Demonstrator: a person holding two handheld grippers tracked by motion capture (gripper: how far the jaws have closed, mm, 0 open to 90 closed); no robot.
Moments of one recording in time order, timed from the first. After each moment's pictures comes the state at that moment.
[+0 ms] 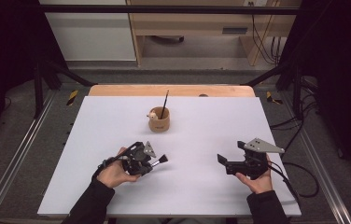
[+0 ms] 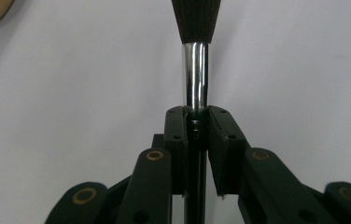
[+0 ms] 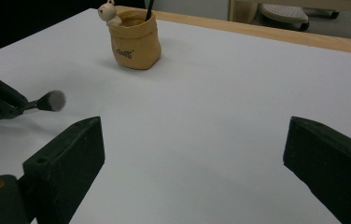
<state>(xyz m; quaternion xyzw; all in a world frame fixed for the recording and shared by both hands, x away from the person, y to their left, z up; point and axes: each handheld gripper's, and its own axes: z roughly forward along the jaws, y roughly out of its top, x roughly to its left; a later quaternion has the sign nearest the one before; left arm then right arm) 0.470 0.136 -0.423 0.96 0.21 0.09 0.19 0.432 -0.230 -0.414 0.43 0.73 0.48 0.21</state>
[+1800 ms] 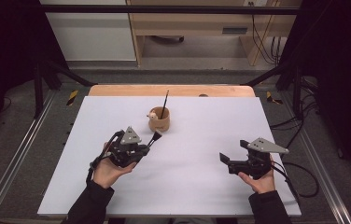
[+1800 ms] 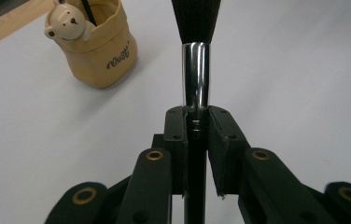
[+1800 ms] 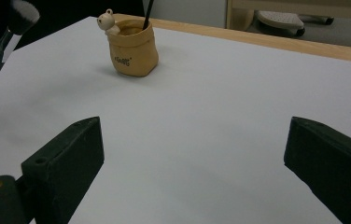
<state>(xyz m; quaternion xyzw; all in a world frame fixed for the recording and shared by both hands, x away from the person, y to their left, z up) 0.461 0.164 -0.381 0.86 0.31 0.17 0.36 0.430 -0.235 -0.409 0.43 0.73 0.49 0.22</state>
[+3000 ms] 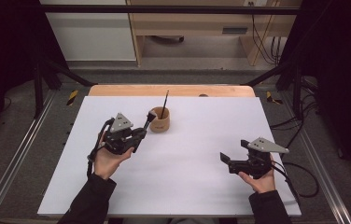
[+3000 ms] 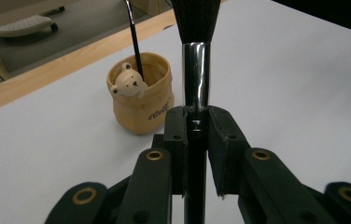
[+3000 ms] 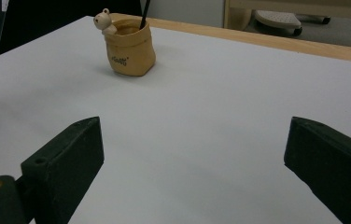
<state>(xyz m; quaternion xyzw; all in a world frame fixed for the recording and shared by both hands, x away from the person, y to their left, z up) 0.479 0.173 -0.357 0.81 0.35 0.21 0.43 0.431 -0.236 -0.409 0.43 0.73 0.49 0.22</state>
